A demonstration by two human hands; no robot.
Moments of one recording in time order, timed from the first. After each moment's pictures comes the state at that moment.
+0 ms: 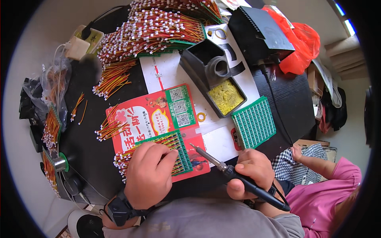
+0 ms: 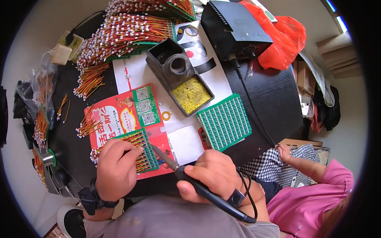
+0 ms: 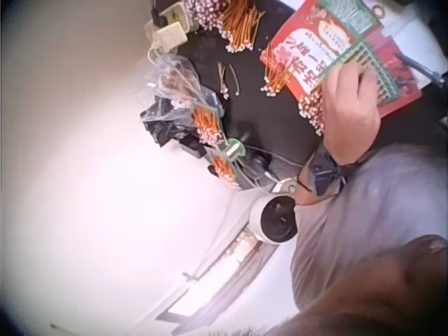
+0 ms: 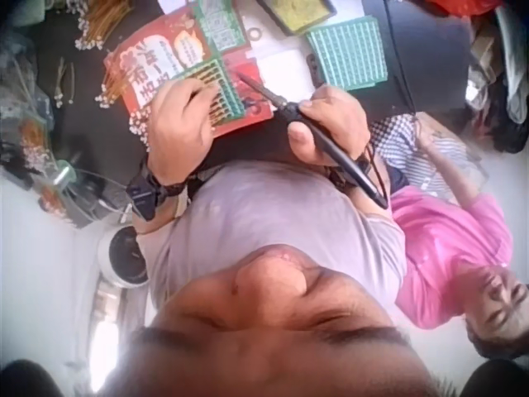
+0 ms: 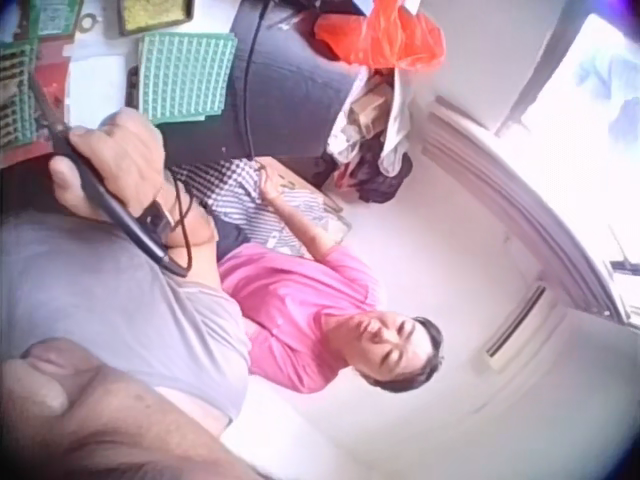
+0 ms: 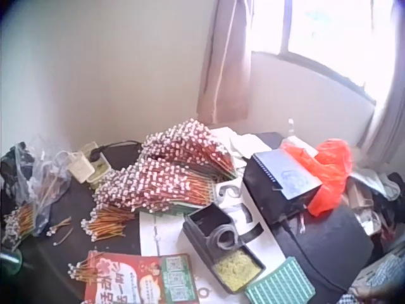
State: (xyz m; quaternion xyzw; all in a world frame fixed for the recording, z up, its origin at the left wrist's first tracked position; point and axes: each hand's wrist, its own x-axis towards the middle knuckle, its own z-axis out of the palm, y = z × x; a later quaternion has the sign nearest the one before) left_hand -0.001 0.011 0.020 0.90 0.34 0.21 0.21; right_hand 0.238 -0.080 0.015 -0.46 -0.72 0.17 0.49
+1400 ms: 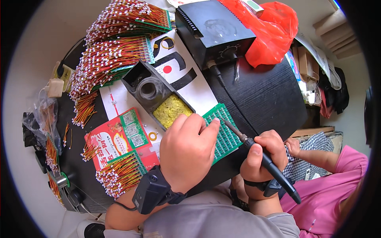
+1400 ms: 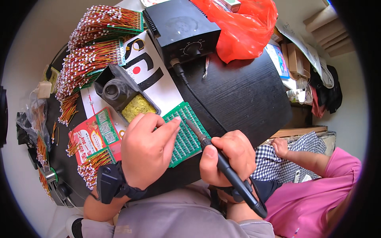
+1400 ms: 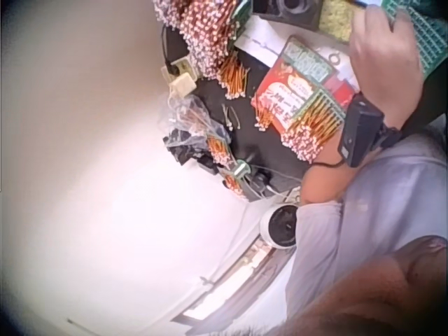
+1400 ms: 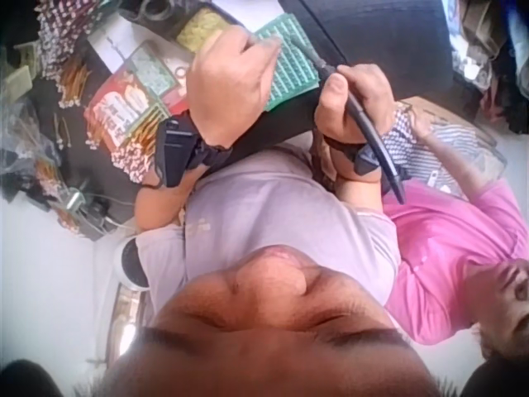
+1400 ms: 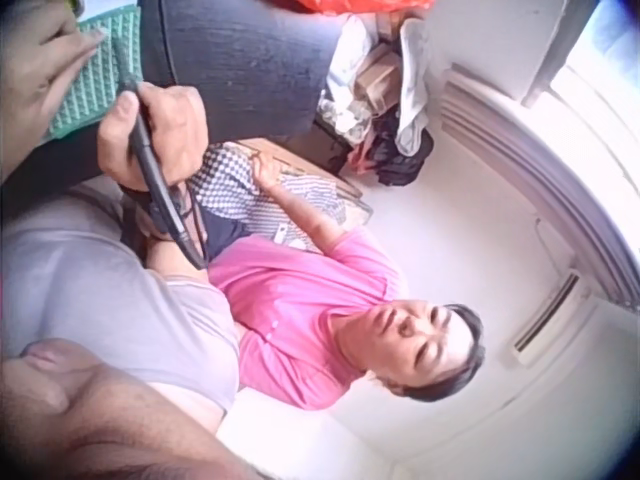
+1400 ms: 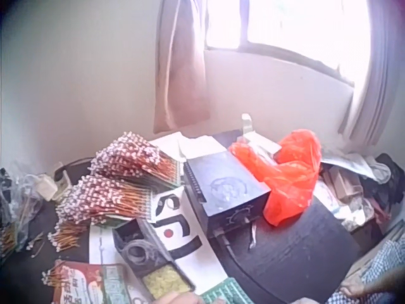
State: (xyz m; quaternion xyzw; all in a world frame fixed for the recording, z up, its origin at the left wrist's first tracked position) left_hand 0.179 0.019 0.021 0.88 0.31 0.27 0.23; right_hand 0.327 -0.093 0.010 -0.64 -0.57 -0.06 0.52
